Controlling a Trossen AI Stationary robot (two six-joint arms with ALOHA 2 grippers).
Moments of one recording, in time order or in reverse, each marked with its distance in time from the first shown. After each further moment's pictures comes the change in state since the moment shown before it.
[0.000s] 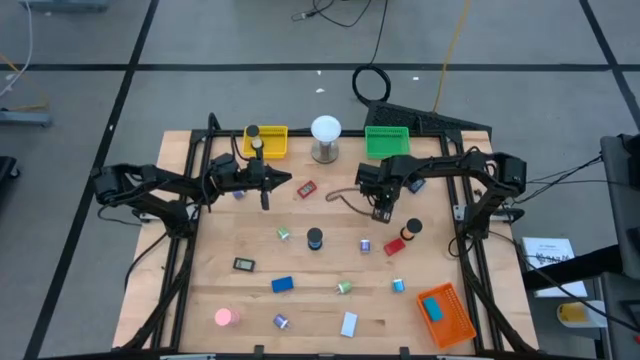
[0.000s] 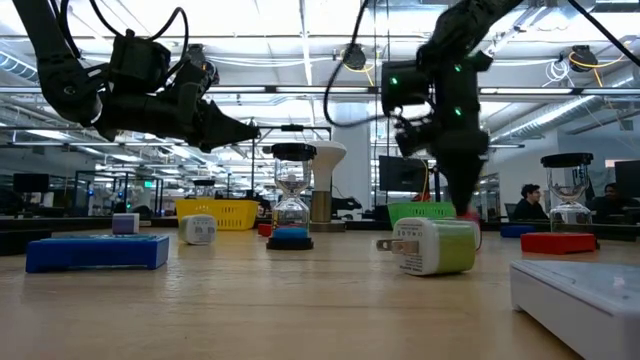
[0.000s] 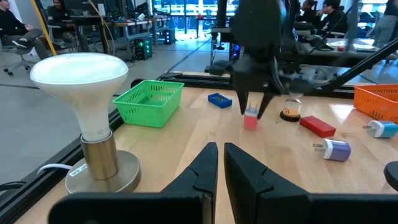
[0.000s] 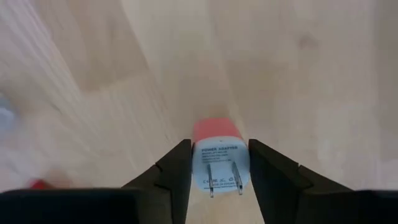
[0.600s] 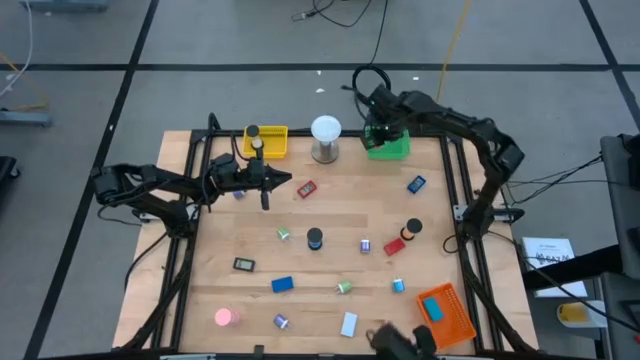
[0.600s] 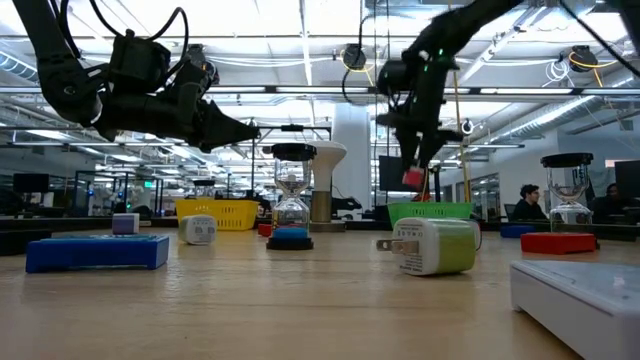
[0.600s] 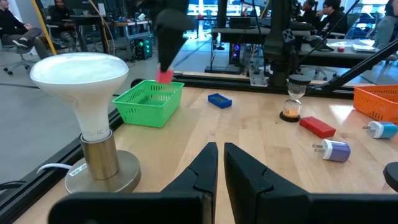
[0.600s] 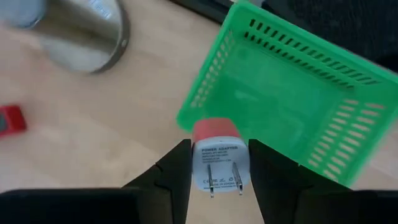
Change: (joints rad) left arm 0.000 0.000 0.000 0.001 0.000 -0.004; right arm -0.456 0.112 0.399 -0.032 -0.042 0.326
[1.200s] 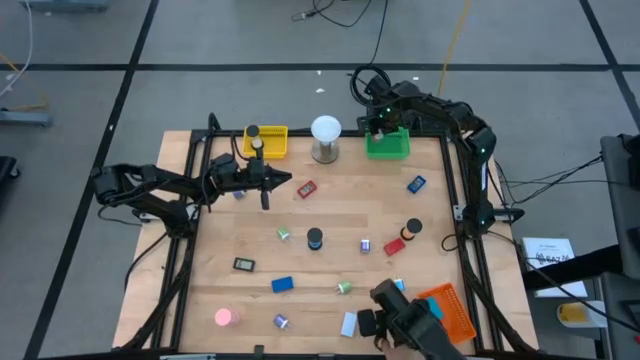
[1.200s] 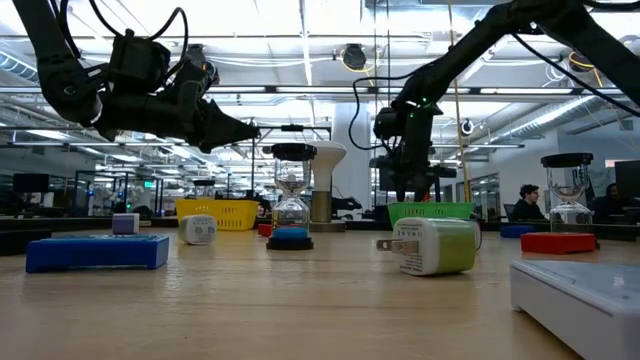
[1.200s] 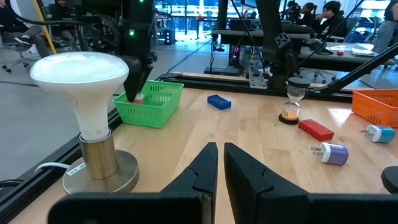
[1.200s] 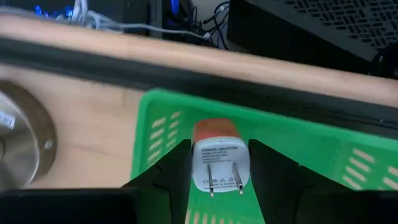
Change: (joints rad) left arm 0.000 0.000 0.000 0.005 0.000 -0.019; right arm -0.148 0.273 0.155 0.048 -0.026 0.126
